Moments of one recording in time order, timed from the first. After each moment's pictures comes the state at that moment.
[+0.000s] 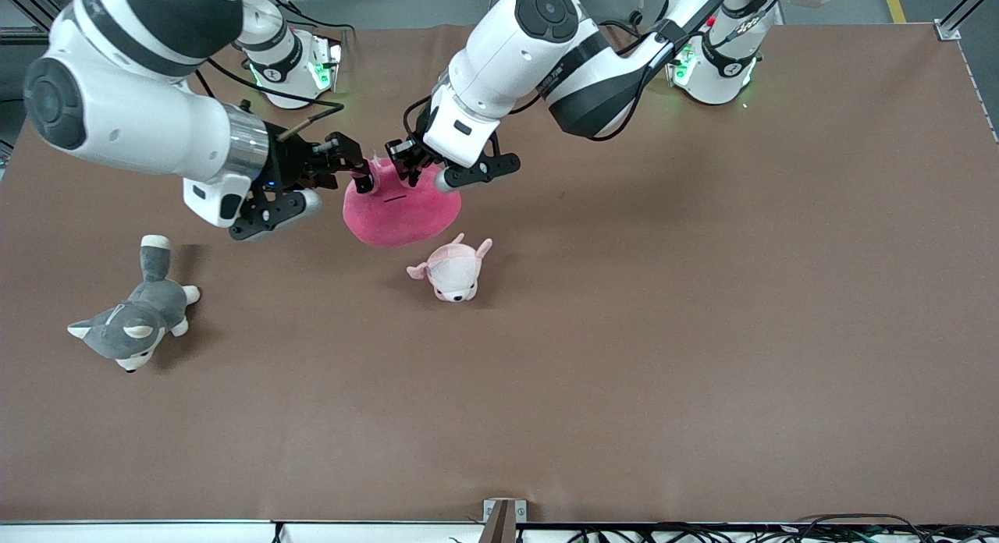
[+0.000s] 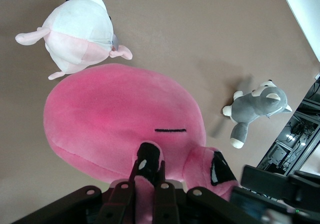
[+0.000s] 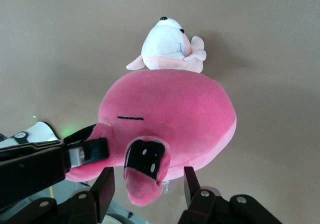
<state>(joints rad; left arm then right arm) -0.57 0.50 -0.43 -1.34 -0.21 2.27 -1.30 0.35 0.17 0.00 -1.54 0.47 1.53 0.09</state>
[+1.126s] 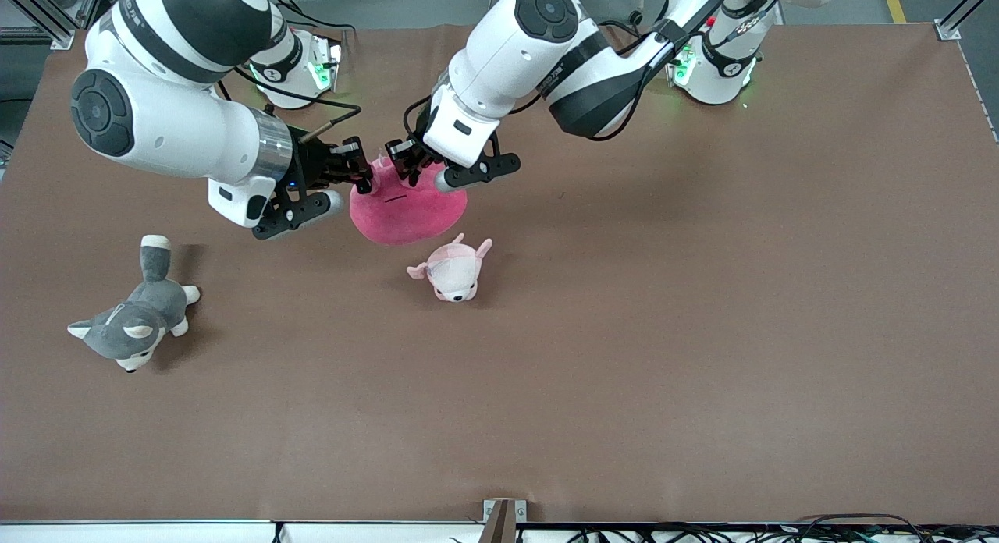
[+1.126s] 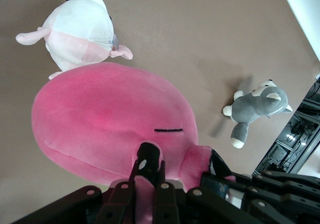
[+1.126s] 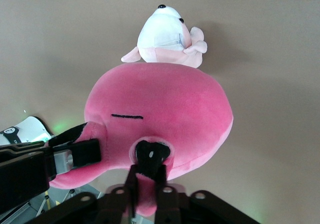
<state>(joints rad) -0.57 0.50 -0.43 -1.34 -0.21 2.27 -1.30 0.37 0.17 0.00 -1.57 0.46 1.54 0.09</state>
